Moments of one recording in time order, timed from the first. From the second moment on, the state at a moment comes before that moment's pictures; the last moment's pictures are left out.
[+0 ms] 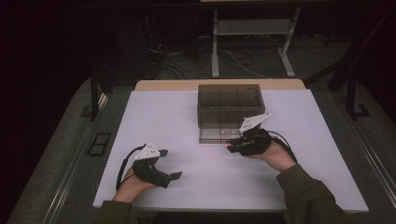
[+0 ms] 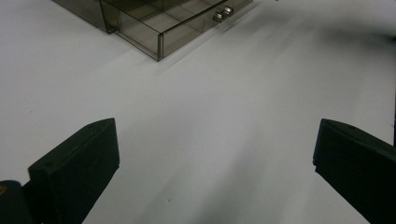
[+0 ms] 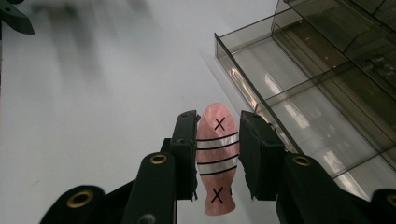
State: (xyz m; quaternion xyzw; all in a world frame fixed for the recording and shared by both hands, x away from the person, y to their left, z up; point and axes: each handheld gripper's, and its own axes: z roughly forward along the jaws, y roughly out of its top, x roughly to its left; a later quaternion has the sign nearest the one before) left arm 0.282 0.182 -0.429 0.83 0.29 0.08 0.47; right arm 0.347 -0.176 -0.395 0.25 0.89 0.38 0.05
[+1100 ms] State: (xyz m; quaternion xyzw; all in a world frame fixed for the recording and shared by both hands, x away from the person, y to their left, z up) left arm 0.282 0.181 -0.428 0.83 0.28 0.08 0.47; right arm 0.377 -0.151 -0.385 0.25 0.88 0.40 0.05
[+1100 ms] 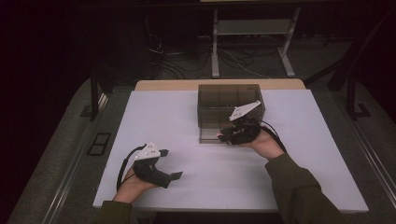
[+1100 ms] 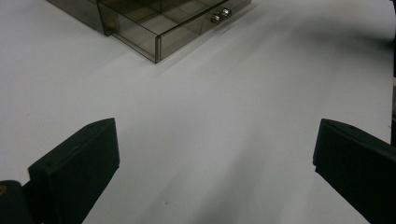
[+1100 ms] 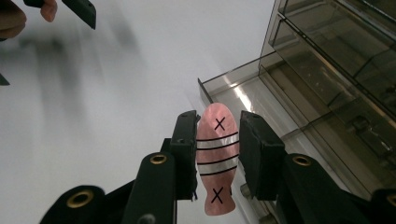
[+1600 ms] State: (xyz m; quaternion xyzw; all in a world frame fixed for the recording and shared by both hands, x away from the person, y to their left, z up) left arm 0.281 0.179 -0.428 0.83 0.28 0.08 0.47; right arm 0.387 -0.144 -0.385 0.26 0.88 0.40 0.05
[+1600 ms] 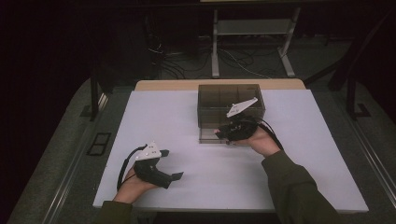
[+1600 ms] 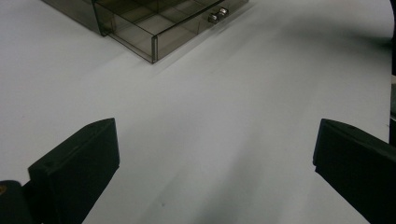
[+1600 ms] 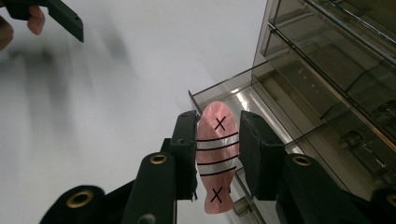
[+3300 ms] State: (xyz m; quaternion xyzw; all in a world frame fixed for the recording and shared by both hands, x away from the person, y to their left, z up) left arm 0.280 0.178 -0.429 0.84 0.28 0.08 0.47; right arm 0.430 -0.108 -0.426 0.29 0.88 0.38 0.06
